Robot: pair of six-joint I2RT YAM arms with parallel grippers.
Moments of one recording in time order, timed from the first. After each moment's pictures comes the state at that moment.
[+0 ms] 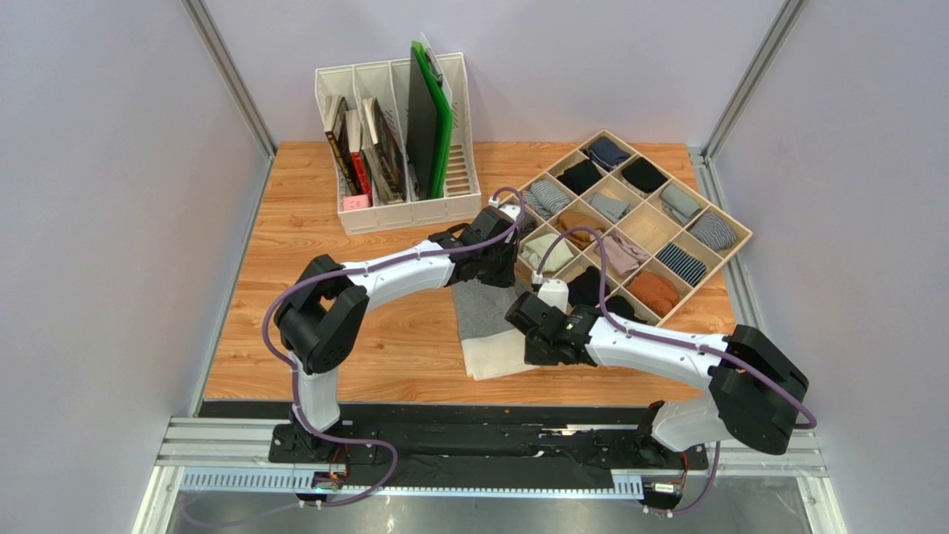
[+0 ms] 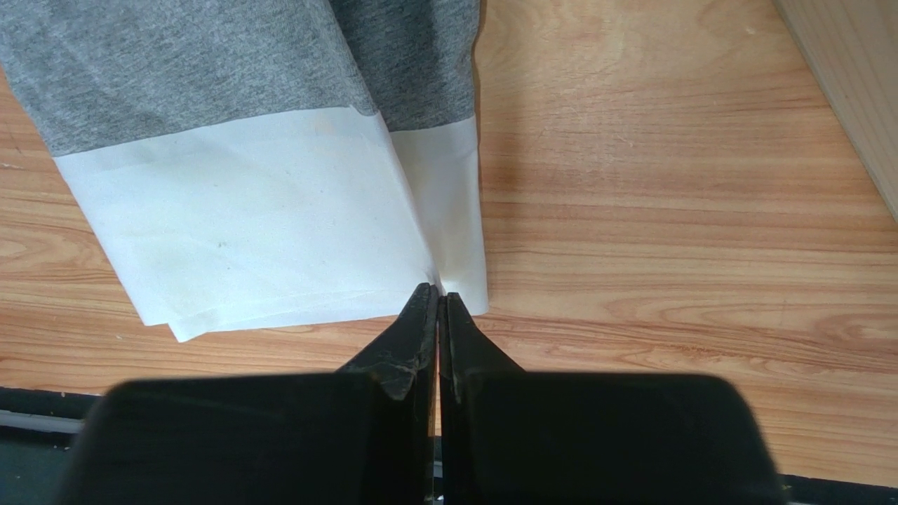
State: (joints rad) left arm -0.81 1.88 1.35 -0.30 0.03 -0.50; right arm 0.98 1.37 0.76 -0.57 0.31 0.93
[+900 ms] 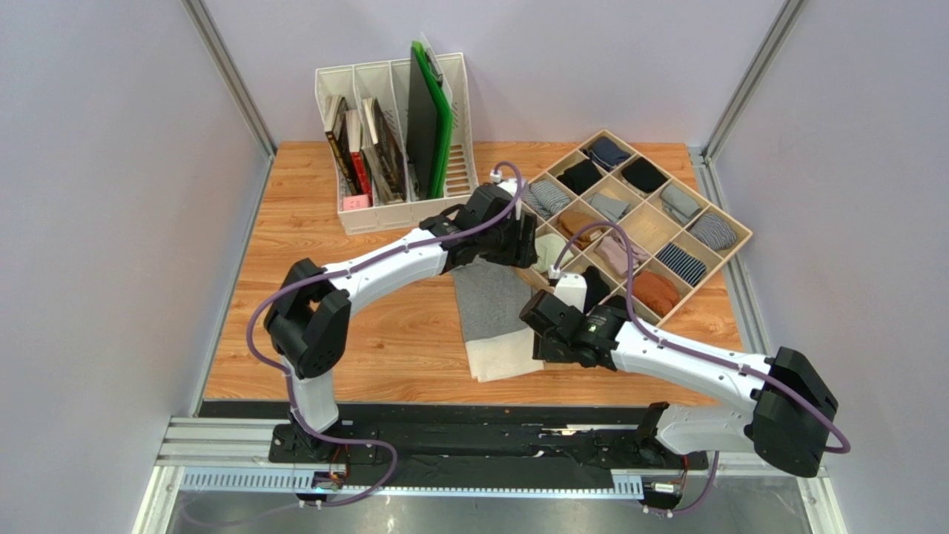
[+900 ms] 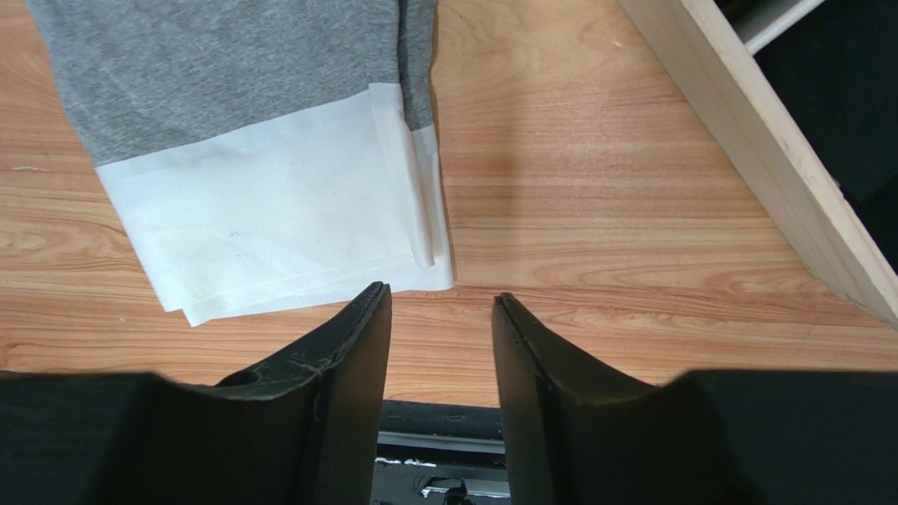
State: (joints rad) left arm -0.79 1.84 1.46 -0.31 0.05 -0.46; right arm 0.98 1.22 0.78 -0.71 0.38 0.93
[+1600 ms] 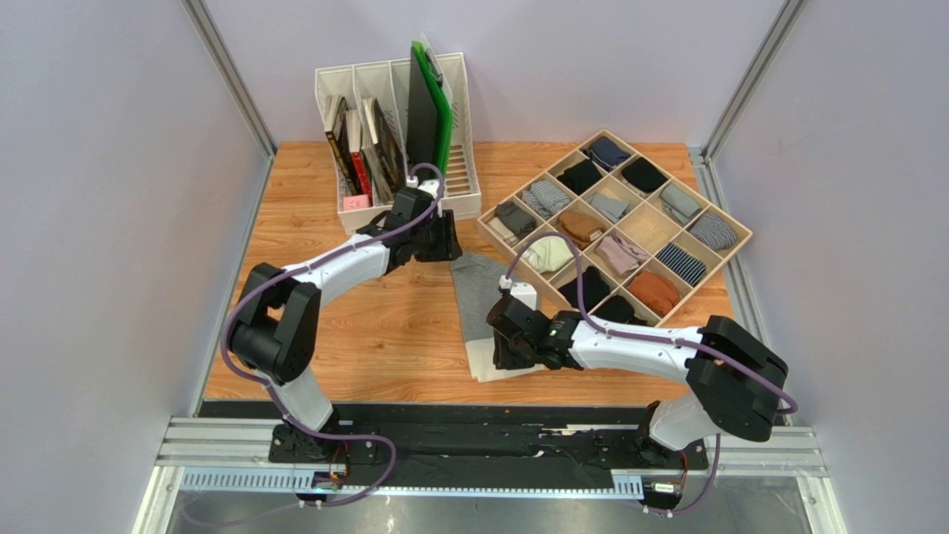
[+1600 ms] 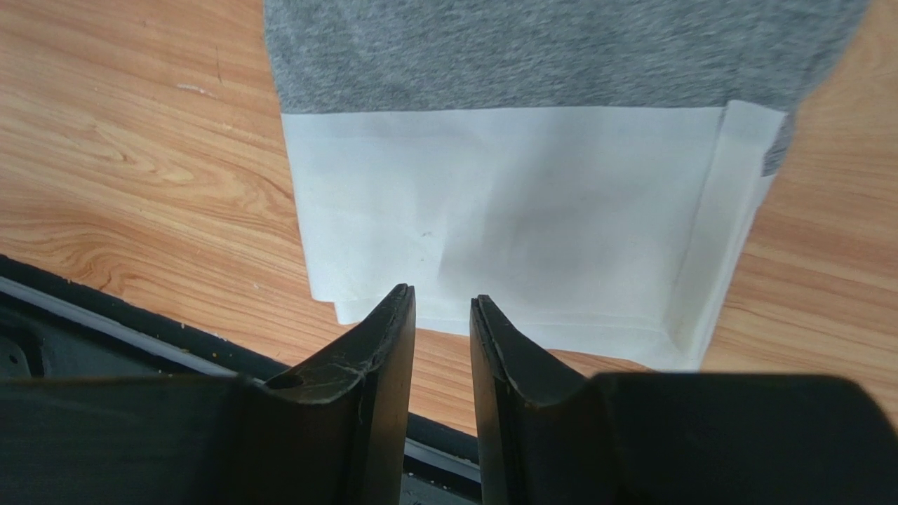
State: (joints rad) left arm -0.48 1.69 1.11 -0.17 0.10 -0.45; right arm 1.04 1.45 0.78 -0.36 0.17 0.86
